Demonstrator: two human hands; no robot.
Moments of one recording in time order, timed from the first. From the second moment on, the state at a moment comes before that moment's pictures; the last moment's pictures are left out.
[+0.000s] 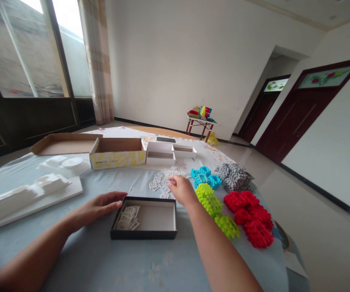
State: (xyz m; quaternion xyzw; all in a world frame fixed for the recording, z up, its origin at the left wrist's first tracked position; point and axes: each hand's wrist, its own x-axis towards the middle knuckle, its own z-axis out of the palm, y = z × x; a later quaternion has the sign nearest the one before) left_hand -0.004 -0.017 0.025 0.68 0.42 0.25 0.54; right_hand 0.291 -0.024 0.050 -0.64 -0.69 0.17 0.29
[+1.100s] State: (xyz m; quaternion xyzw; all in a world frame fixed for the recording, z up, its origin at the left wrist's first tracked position) left_hand -0.008 -0.006 0.013 0.70 0.42 0.24 0.52; right_hand 0.327 0.015 0.018 -0.64 -0.74 0.08 0.18
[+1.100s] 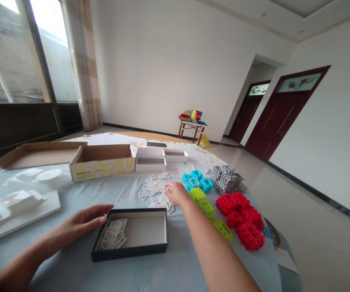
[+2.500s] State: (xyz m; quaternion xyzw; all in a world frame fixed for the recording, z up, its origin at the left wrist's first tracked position) left_hand -0.007 -0.015 0.031 0.72 0.37 0.19 0.56; right_hand 0.311 0.017 0.026 -0.64 -0.73 0.20 0.14
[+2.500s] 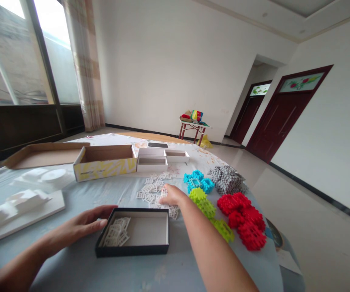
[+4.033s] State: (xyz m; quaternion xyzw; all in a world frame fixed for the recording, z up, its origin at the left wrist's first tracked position) left_hand -0.005 -0.021 0.032 0.70 0.38 0.21 0.57; right_hand 0.298 -0.029 0.074 -0.52 -0.74 0.33 0.27
